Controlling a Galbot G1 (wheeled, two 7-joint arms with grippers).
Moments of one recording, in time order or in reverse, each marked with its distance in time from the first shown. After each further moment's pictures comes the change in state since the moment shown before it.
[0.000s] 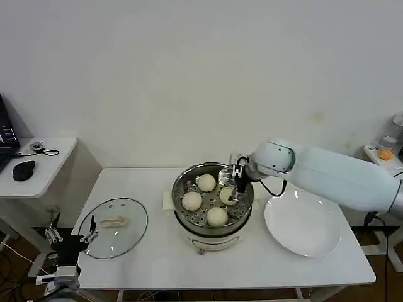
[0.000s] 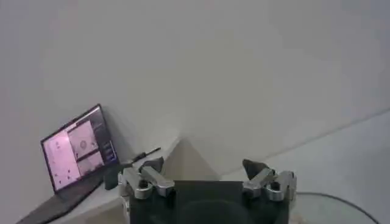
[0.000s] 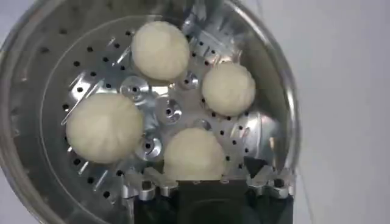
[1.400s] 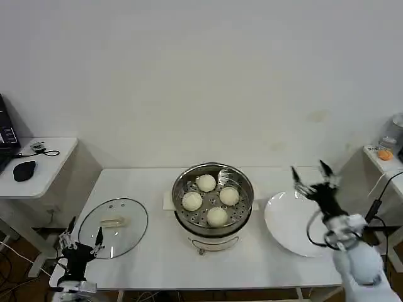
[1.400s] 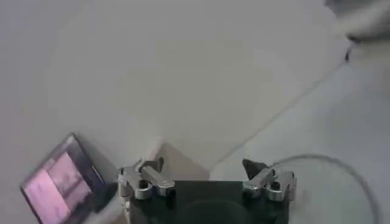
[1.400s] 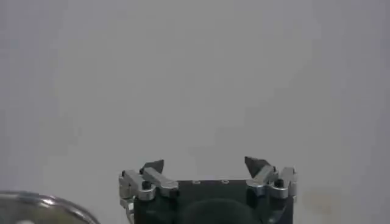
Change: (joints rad) left arm 0.044 0.039 0.035 0.106 0.552 -0.122 -0.013; right arm -1.708 0.319 1.885 0.304 -0.221 0.821 0.429
